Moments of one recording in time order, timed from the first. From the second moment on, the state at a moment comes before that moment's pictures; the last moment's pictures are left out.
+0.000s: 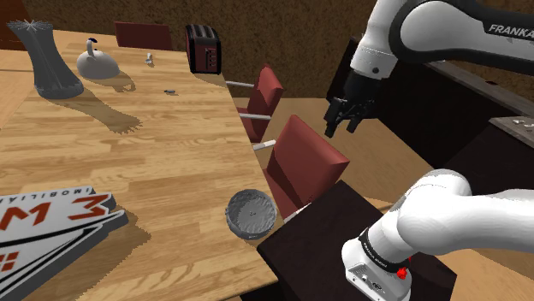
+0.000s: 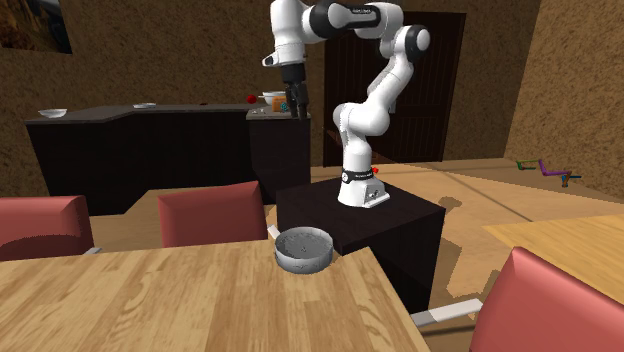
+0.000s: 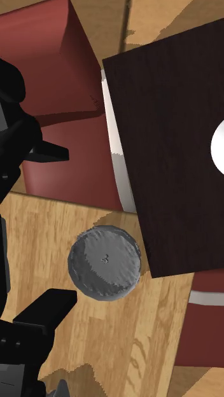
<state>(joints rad) 0.02 -0.86 -0.02 -2.57 0.07 1.62 0.18</state>
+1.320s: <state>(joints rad) 0.12 -0.36 0.21 -2.92 0.22 2.53 0.35</state>
